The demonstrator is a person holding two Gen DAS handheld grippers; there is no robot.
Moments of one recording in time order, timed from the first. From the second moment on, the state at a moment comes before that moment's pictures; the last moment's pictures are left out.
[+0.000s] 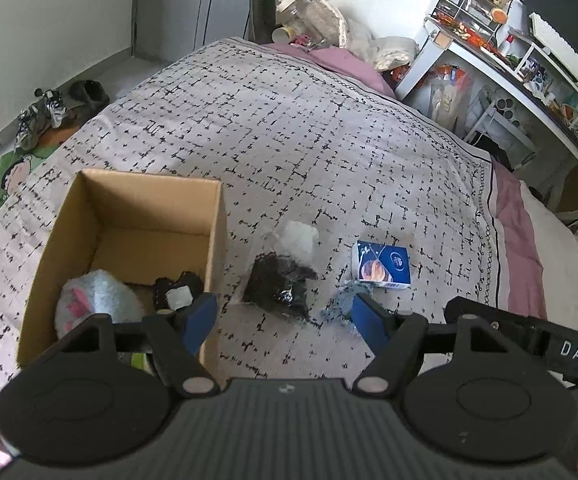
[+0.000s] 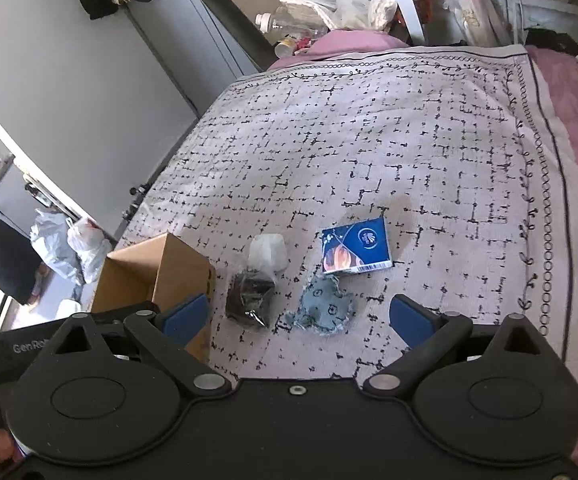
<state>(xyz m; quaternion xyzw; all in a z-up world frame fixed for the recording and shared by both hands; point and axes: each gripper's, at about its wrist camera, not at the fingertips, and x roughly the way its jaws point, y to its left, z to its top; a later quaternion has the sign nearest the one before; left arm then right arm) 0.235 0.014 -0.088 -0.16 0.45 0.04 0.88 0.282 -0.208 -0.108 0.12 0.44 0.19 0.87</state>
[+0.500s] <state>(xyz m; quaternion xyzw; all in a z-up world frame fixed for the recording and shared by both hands) 0.275 -0.011 -0.121 -0.14 0.47 0.04 0.87 0.314 -0.222 -0.166 0.17 0.49 0.19 0.83</state>
